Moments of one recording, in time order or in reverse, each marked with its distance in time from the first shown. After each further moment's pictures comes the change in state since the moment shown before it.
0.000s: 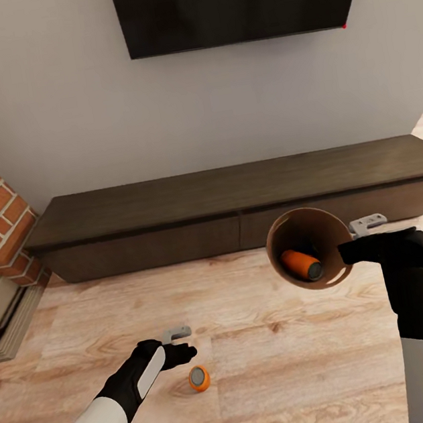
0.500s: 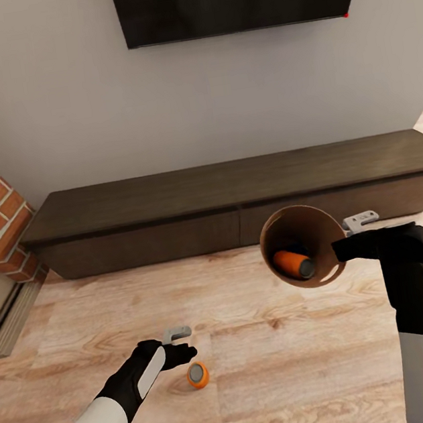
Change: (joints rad) left arm 0.000 -0.001 0.000 0.002 -0.001 -0.001 0.002; right arm -0.024 -0.001 0.009 0.000 0.011 0.002 0.098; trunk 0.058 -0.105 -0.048
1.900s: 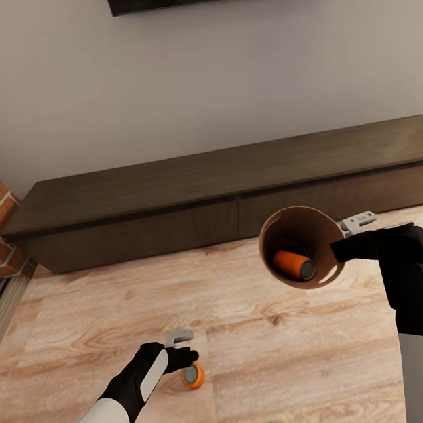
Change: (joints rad) left arm 0.000 -0.009 -0.024 0.025 -0.002 -0.009 0.000; right arm 0.004 0.001 0.008 0.000 -0.009 0.004 0.003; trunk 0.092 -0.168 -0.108
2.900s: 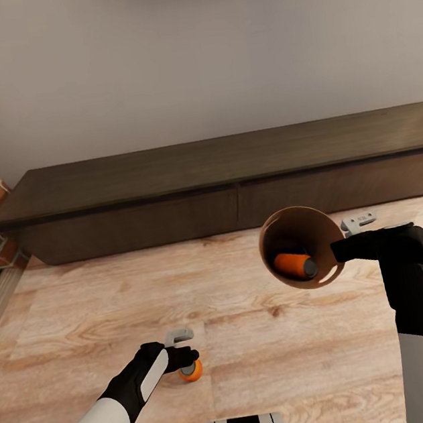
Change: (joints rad) left arm 0.000 -0.001 -0.001 -0.001 0.001 -0.007 0.000; right arm 0.001 0.000 -0.001 0.000 0.001 -0.001 0.001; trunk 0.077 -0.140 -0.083
